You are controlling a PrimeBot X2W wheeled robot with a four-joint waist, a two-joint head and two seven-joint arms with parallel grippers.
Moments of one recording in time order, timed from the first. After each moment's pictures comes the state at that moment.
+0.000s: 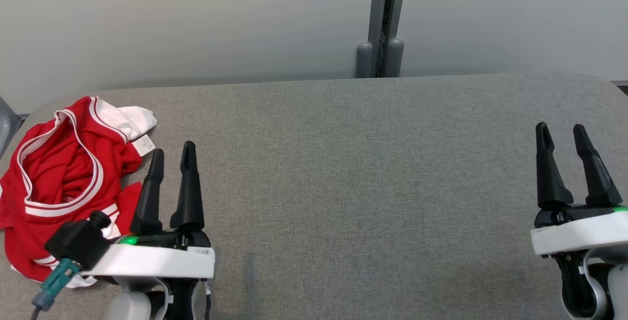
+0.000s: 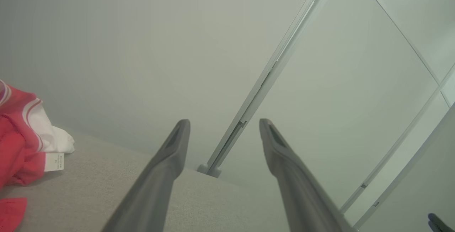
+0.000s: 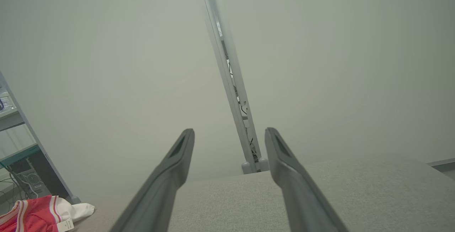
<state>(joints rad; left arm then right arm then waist) -0.08 0.05 -0.10 -0.05 -0.73 -0.02 -0.18 -0.15 -0.12 -0.03 -0.01 0.48 0.13 -0.09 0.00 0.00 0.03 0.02</state>
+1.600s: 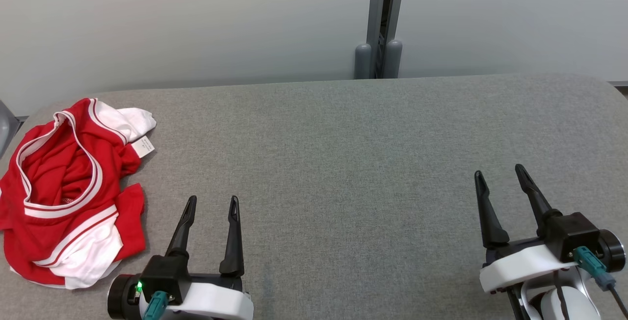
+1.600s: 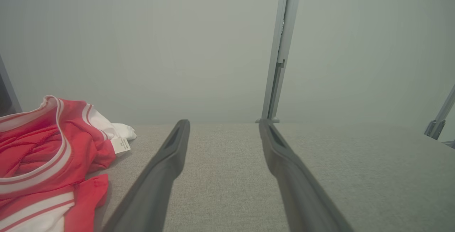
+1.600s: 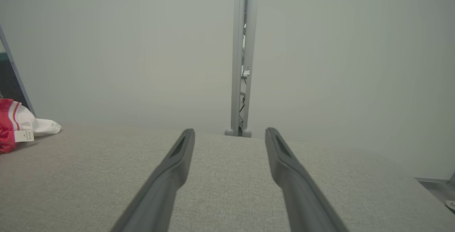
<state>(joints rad) -0.01 0.05 -0.26 0.10 -0.22 0.19 -0.26 -0.14 -0.05 0.05 0.22 0.06 0.13 -0.25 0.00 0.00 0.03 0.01</state>
